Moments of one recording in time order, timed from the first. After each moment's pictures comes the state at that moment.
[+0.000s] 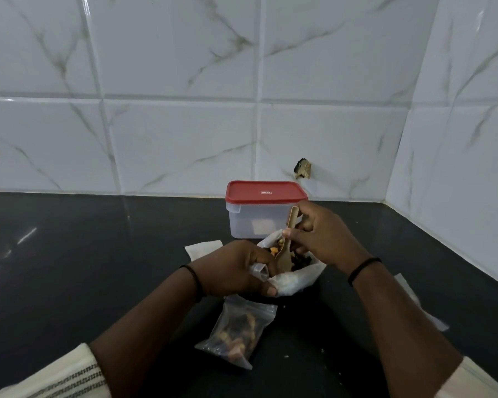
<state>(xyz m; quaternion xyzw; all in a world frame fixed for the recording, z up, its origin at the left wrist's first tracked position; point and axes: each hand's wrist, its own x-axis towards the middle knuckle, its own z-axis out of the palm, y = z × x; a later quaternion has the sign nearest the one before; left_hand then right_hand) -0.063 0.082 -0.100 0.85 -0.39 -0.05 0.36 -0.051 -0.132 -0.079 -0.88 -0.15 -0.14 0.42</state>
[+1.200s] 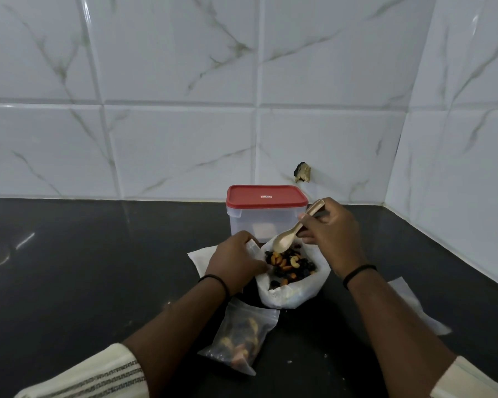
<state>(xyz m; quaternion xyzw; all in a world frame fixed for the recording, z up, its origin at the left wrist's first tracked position) -0.038 0.060 -0.127 0.91 -0.07 0.12 0.40 -0.039 -0.134 -0.091 -0.80 -0.05 -0.27 0.54</state>
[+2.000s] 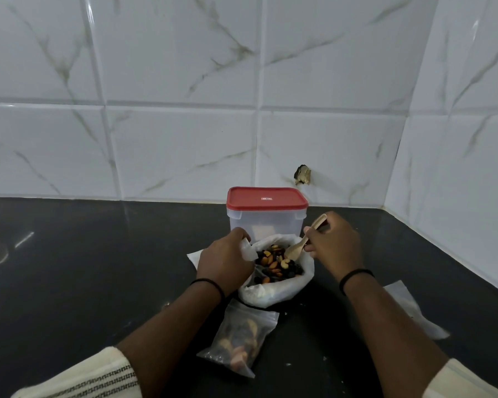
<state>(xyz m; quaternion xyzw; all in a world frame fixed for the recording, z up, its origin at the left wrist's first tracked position) -0.042 0.071 -0.126 0.93 -0.08 0.20 0.30 -0.021 -0.142 -0.110 -0.84 0.04 -0.27 0.48</state>
